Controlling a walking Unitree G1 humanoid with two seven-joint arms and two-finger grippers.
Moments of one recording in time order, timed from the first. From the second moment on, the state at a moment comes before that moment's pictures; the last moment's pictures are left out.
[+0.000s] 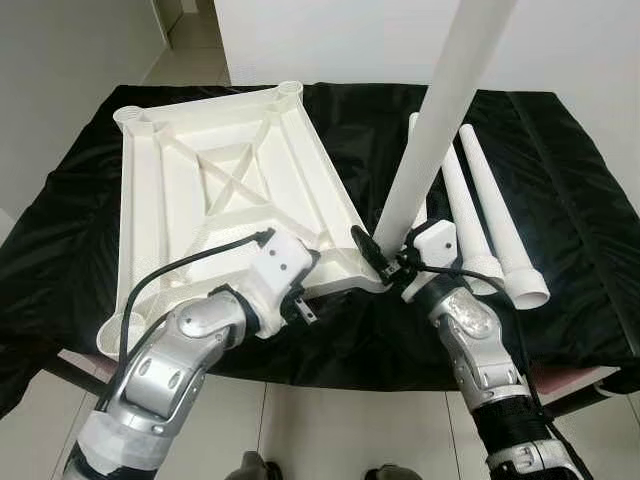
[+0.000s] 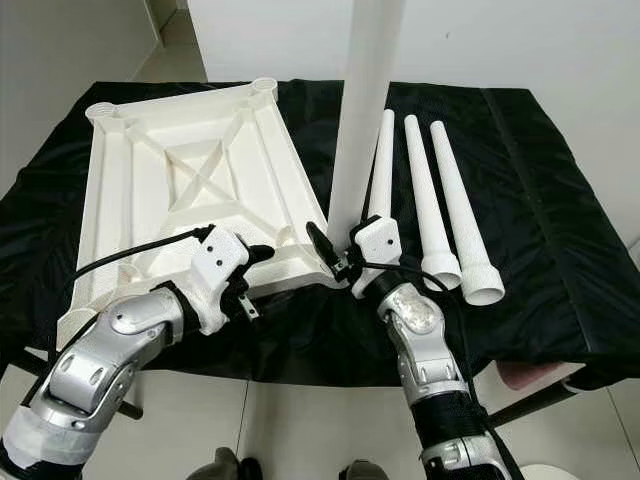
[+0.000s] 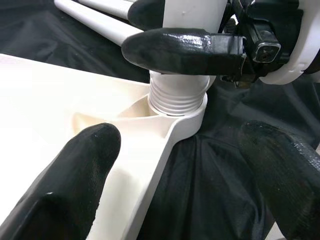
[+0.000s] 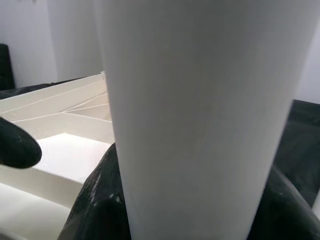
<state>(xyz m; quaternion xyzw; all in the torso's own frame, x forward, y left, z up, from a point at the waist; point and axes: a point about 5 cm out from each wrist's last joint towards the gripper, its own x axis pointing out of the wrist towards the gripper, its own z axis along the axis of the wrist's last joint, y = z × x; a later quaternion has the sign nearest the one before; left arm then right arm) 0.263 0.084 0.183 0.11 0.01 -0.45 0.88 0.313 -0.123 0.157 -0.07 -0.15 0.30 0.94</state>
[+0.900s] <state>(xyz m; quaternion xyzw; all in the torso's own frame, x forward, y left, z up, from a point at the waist) 0.261 0.087 0.186 0.11 0.00 -0.44 0.89 0.331 -0.109 0.159 -0.01 -0.12 0.33 0.94</state>
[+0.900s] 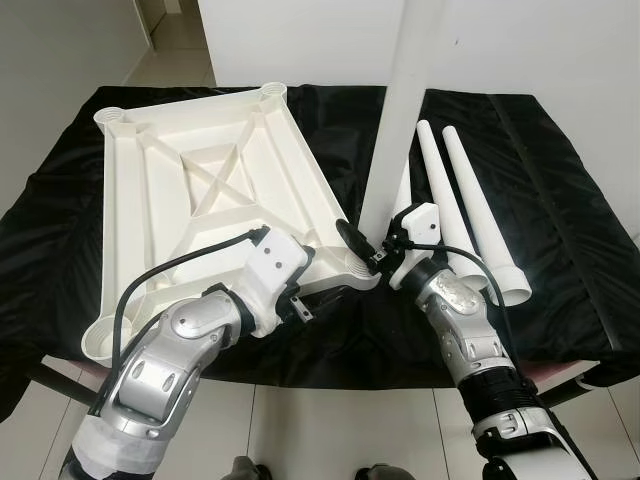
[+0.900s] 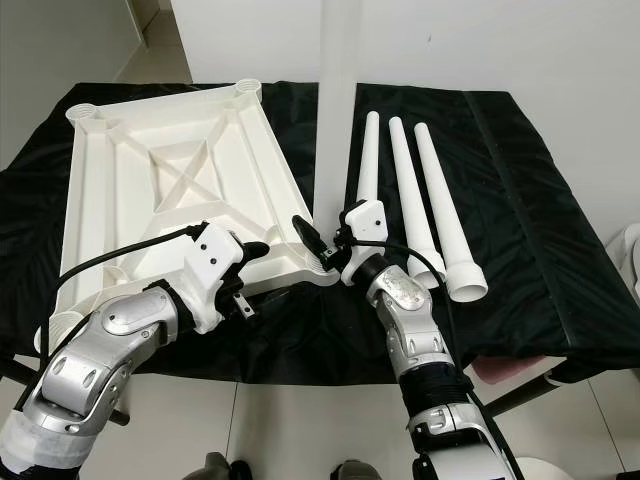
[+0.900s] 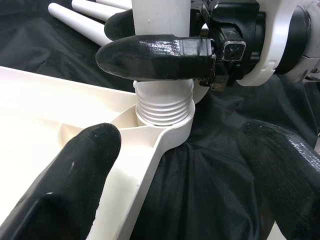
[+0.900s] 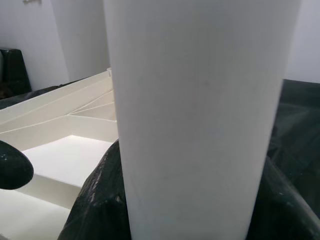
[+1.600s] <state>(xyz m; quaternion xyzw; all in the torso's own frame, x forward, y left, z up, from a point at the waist) 0.261 0.092 0.189 0.11 0.00 -0.43 0.89 0.314 -0.104 0.150 -0.04 -0.17 0.30 0.94</state>
